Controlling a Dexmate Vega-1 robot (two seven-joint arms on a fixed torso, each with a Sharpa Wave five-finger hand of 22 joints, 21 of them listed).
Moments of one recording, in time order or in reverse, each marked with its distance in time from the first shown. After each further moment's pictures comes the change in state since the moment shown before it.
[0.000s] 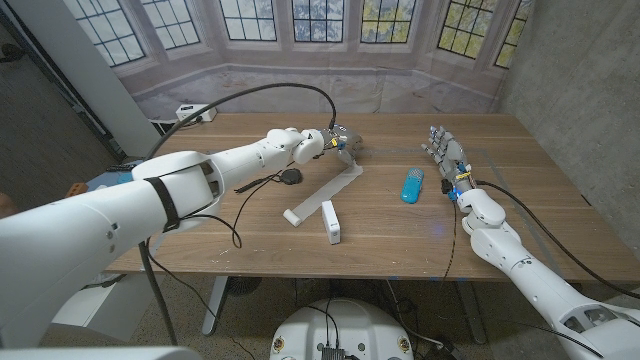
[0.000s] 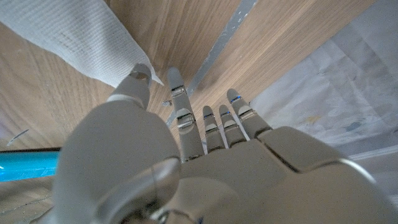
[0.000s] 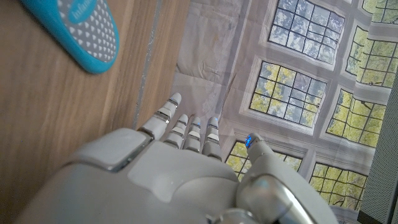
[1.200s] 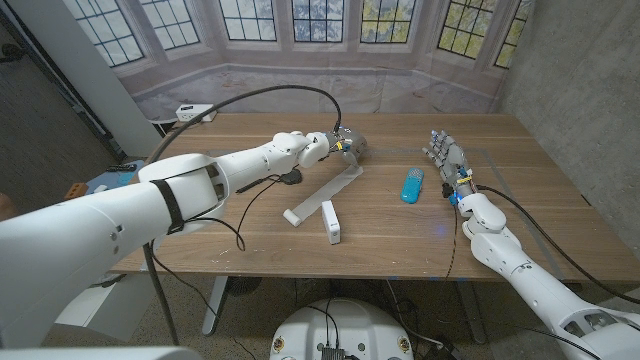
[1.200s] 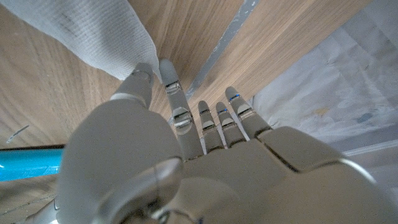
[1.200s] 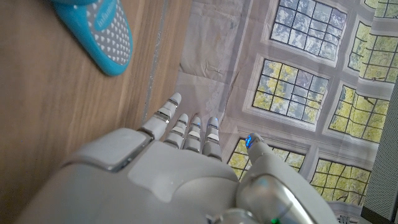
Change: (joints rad) left arm 0.011 -0.015 0.018 -0.012 0.008 0.032 0.031; left_hand 0.026 0.015 -0.033 -0.003 0.007 0.136 -0.014 0.071 0.059 0.100 -0.032 0.008 0.000 0.057 -0.029 0.000 0.000 0.039 -0.004 0.006 0.000; right arm -0.017 0.008 0.006 0.014 0.014 0.019 0.011; right_hand 0.003 -0.003 0.000 0.000 0.000 0.000 0.000 0.000 0.000 0.000 0.000 0.000 0.000 0.005 -0.005 0.000 0.000 0.008 0.000 0.000 0.000
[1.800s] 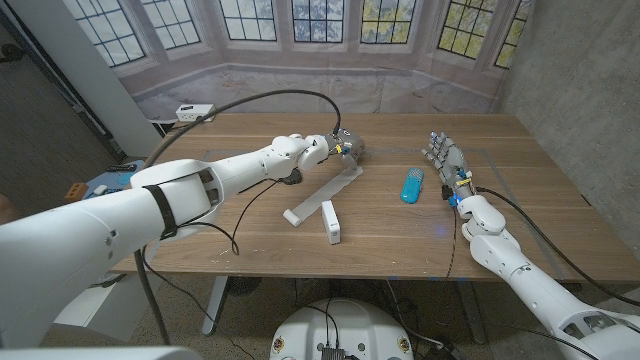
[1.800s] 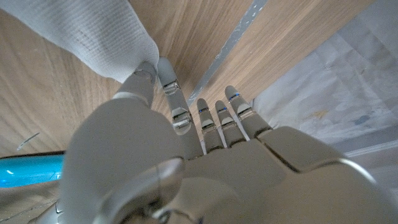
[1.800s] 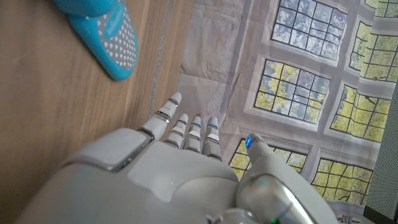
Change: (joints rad) left arm 0.029 0.045 -0.013 -0.094 0.025 0.047 -0.029; left_hand 0.019 0.008 -0.015 0.001 0.004 0.025 -0.014 0.043 0.041 0.043 -0.003 0.000 0.005 0.034 -0.001 0.008 0.005 0.009 0.002 0.009 0.005; right arm -0.010 0.003 0.000 -0.002 0.004 0.004 0.003; right_hand 0.000 0.000 0.000 0.000 0.000 0.000 0.000 0.000 0.000 0.005 0.005 0.000 0.000 0.000 0.000 0.000 0.000 0.001 -0.002 0.000 0.000
